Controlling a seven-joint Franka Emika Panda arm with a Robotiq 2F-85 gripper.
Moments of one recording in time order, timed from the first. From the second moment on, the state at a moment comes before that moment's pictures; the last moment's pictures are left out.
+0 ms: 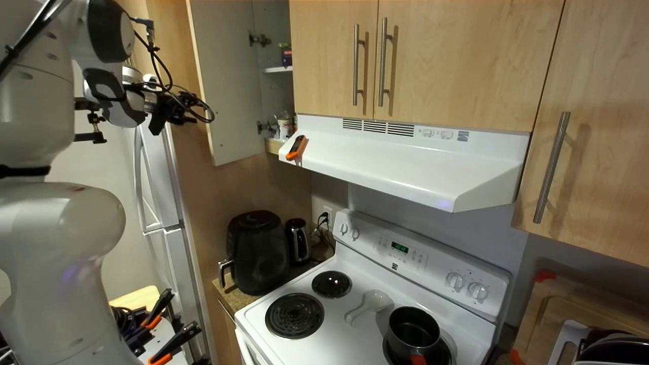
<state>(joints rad) 0.78 0.32 0.47 -1.69 -1.60 2.04 1.17</state>
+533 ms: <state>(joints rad) 0.77 0.24 0.46 -1.76 -1.60 2.17 1.10</state>
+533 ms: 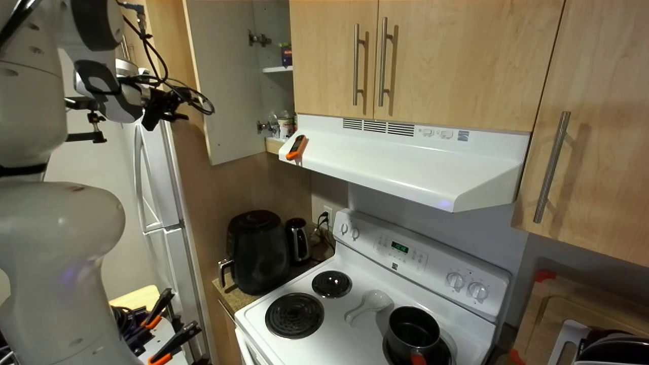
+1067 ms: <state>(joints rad) 0.78 0.21 0.47 -1.78 -1.60 2.21 1.10</state>
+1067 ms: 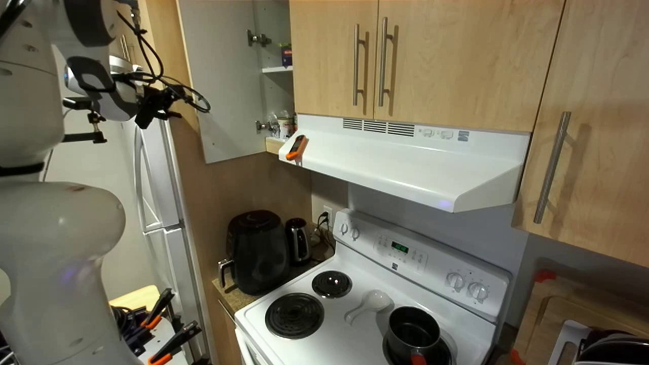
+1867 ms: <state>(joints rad) 0.68 0.10 0.45 -1.90 -1.59 2.59 1.11</state>
